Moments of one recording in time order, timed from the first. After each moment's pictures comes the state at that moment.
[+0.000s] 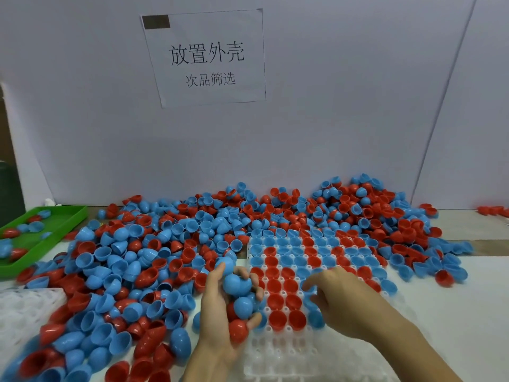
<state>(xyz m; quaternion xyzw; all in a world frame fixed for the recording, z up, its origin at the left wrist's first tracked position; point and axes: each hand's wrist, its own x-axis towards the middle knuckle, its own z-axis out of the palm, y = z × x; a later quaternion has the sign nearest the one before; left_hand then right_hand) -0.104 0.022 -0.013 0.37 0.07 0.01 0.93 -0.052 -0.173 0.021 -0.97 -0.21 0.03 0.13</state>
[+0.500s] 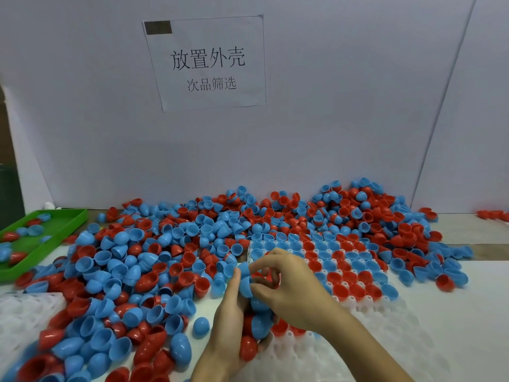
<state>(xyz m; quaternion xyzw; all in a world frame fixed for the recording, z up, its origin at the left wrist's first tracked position) -0.113 0.003 0.001 0.45 0.10 -0.04 0.89 -0.064 -0.105 0.040 -0.87 -0.28 0.00 0.41</state>
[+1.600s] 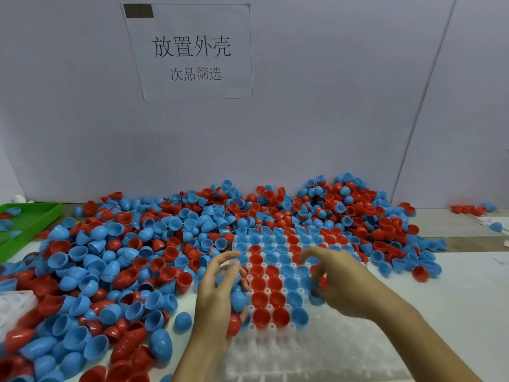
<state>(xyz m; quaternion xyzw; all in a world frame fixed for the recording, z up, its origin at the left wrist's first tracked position) -0.096 0.012 -0.016 0.54 0.06 0.11 0.83 -0.049 -0.196 0.046 -0.96 -0.17 0.05 0.21</state>
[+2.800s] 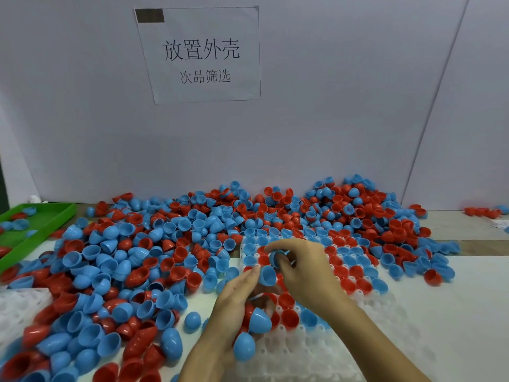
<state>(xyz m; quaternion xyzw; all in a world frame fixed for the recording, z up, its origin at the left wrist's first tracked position) -0.095 0.007 -0.018 0.50 0.04 -0.03 0.86 -0.040 -0.127 0.028 -0.89 -0.21 -0.12 0.39</state>
